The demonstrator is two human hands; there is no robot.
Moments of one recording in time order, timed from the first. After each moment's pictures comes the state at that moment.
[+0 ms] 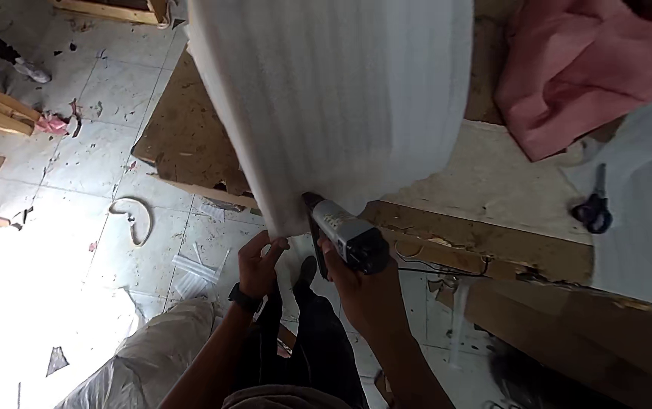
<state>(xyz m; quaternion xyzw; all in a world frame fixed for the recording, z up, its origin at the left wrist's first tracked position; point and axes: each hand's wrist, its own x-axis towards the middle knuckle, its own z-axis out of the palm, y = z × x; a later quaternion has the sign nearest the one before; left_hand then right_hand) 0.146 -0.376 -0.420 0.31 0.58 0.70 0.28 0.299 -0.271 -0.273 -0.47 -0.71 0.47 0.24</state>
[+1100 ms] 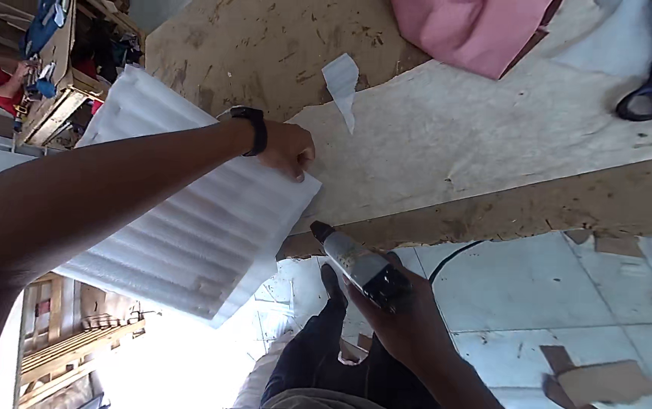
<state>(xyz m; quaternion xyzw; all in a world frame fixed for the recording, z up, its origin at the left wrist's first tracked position) 0.232 0.129 -0.246 0.77 0.39 -0.36 0.34 0.487 -0.115 -0.326 -0.49 -0.59 0.53 0.36</state>
